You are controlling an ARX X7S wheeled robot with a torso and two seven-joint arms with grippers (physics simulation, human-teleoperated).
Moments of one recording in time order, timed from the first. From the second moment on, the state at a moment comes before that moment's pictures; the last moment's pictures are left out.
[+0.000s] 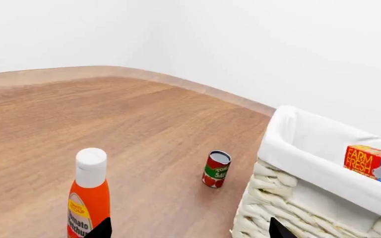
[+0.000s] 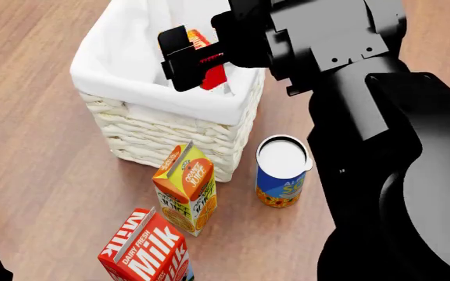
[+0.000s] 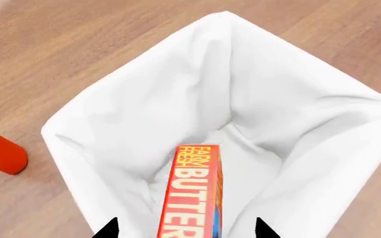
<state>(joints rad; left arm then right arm) 0.08 -0.40 0.04 0.74 -0.63 -0.27 -0.61 1.82 0.00 -1.33 1.31 1.15 0.71 -0.46</state>
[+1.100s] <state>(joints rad) 0.07 -0.41 0.04 0.70 -0.62 -0.23 -0.58 1.58 0.41 -1.02 0.36 0.79 0.26 0.10</state>
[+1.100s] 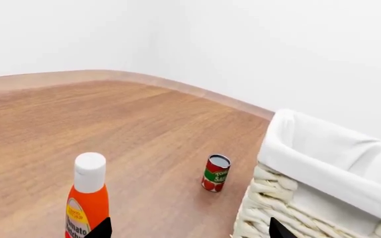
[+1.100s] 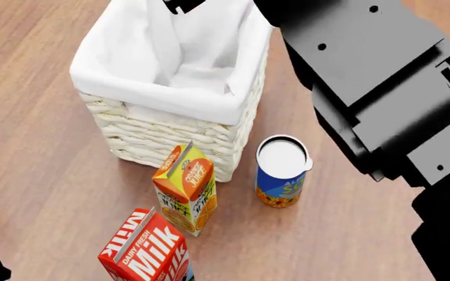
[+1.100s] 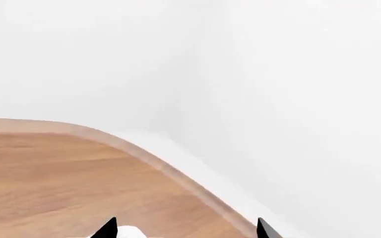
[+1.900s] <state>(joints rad) 0.09 -0.43 0.04 0.72 -0.62 -0.18 -0.56 1.25 0.97 -1.04 -0.68 0.72 0.35 0.70</state>
